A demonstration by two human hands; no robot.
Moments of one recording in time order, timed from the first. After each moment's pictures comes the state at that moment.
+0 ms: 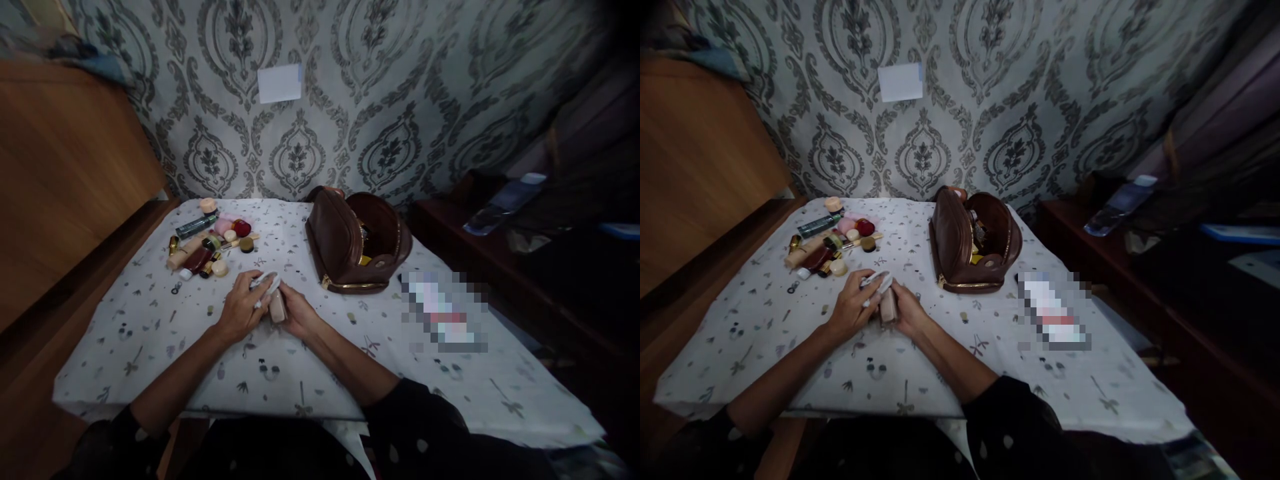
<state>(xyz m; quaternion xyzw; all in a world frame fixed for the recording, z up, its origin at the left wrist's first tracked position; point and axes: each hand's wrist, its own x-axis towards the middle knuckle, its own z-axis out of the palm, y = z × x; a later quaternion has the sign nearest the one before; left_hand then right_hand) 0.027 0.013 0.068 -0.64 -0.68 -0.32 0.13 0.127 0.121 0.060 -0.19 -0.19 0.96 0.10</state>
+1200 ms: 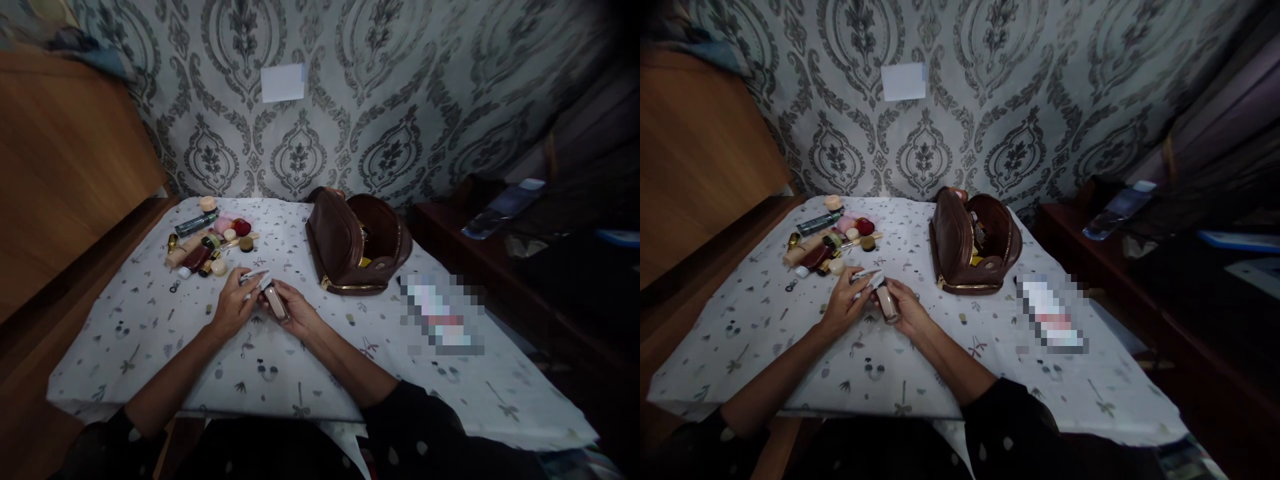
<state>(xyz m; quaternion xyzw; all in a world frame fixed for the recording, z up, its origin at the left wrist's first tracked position) 0.019 0.011 0.069 -0.60 -0.69 -0.40 0.09 0.131 0.125 0.055 -0.20 -0.24 0.94 0.15</state>
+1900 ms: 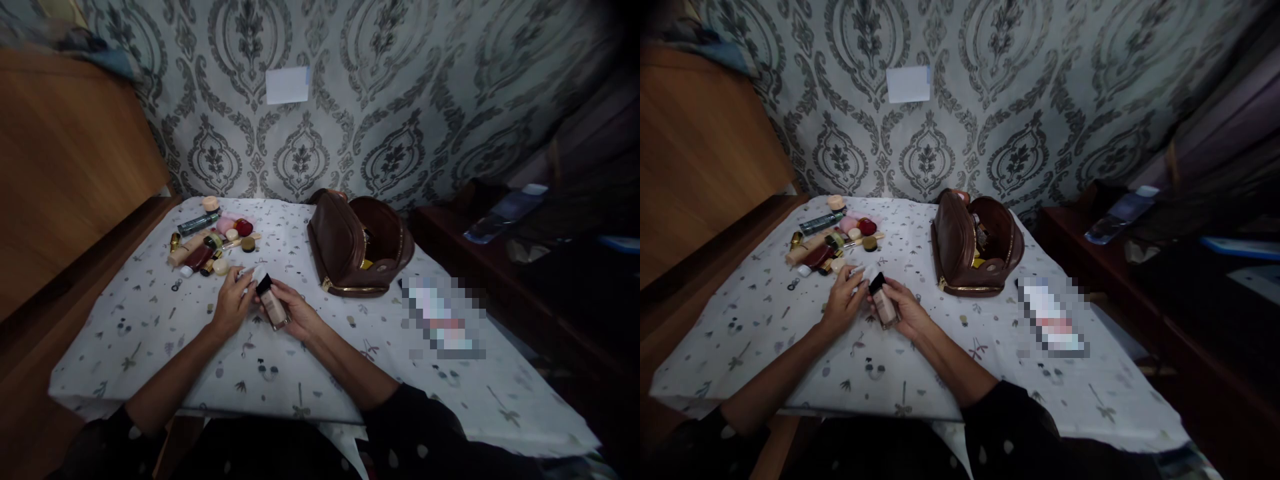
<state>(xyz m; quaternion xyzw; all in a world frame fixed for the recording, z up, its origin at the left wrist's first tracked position) 0.018 0.012 0.073 -0.55 -0.71 -0.43 0.09 0.136 0.120 0.060 -0.14 -0.28 0.94 0.13</state>
